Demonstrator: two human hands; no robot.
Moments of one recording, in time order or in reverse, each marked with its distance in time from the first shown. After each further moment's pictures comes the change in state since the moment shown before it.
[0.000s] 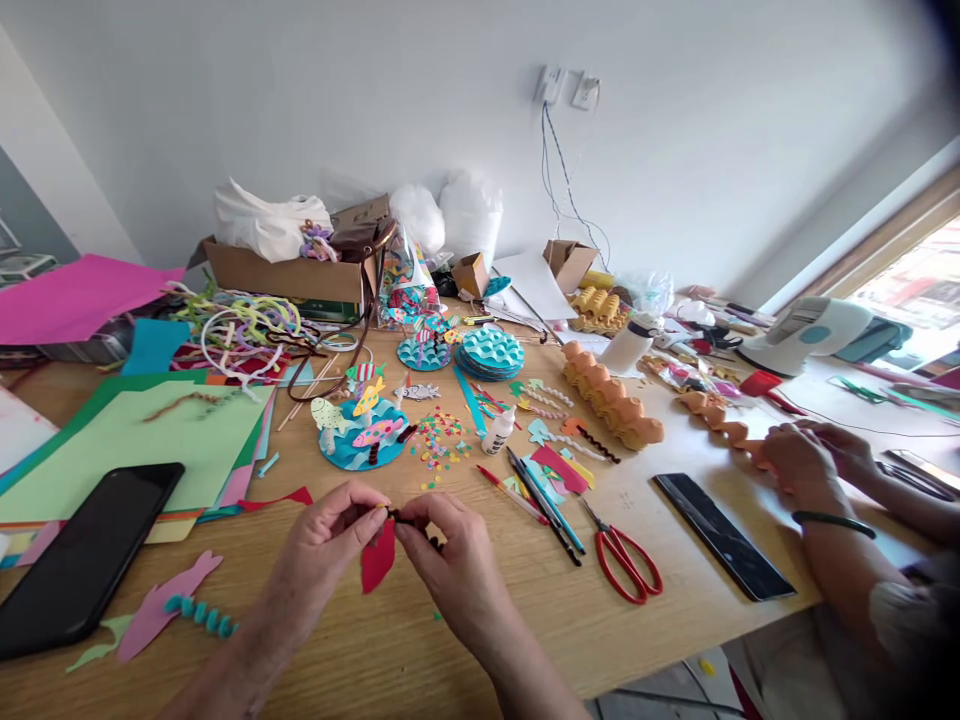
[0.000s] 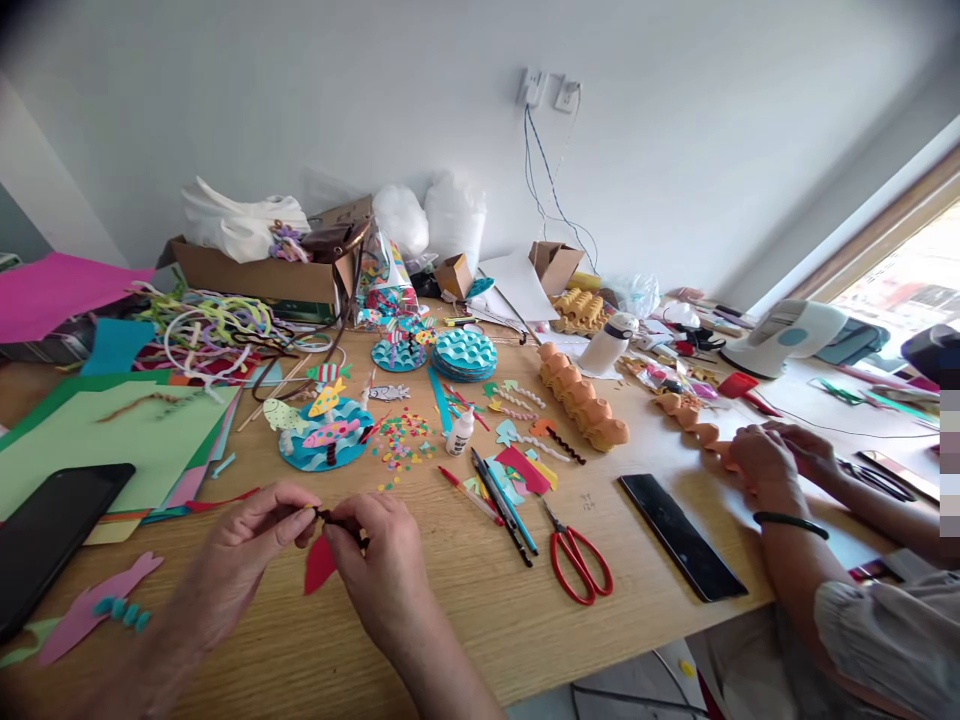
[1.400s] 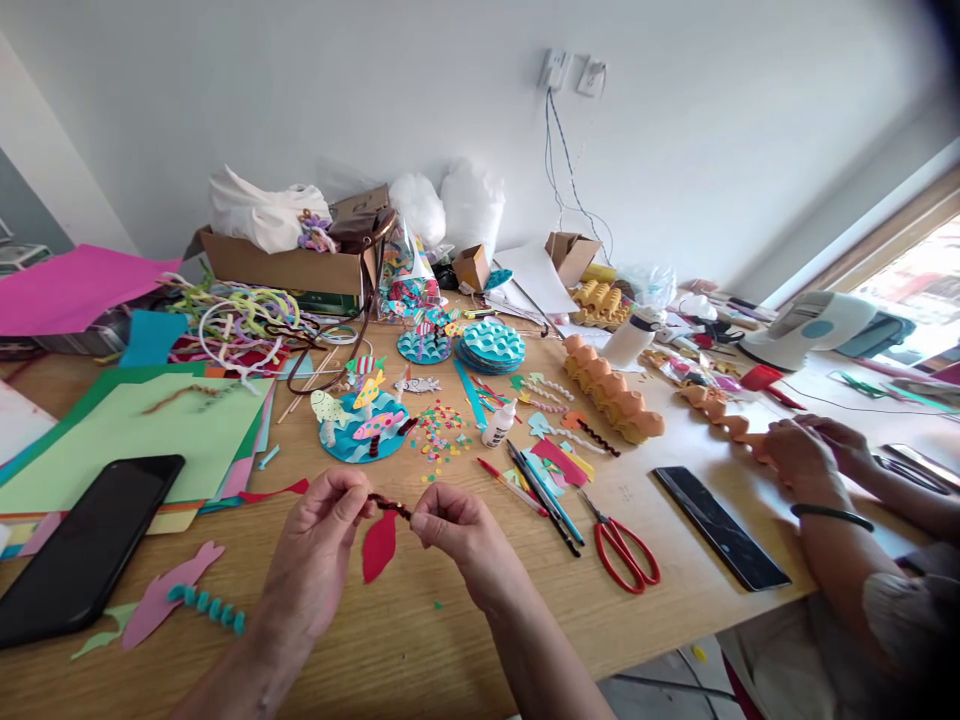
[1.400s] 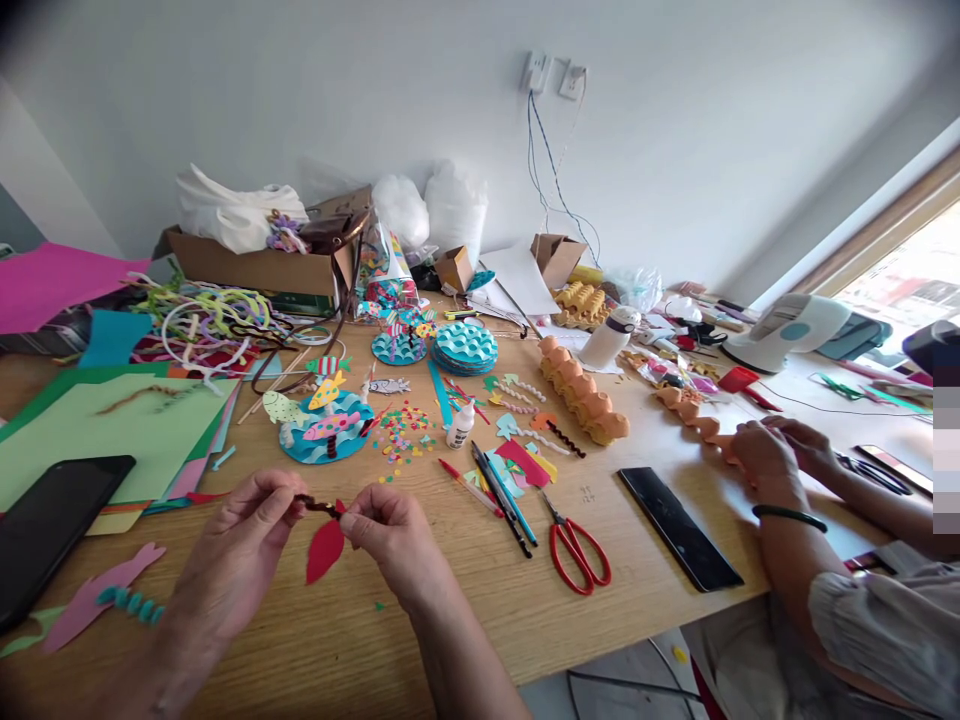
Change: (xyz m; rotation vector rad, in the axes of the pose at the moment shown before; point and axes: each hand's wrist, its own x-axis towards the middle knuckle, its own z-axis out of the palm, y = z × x) left_hand -0.005 -0.003 0.015 -0.471 0.294 -0.083; right_hand 0.008 0.001 -0.009 0.732 -0.179 0.443
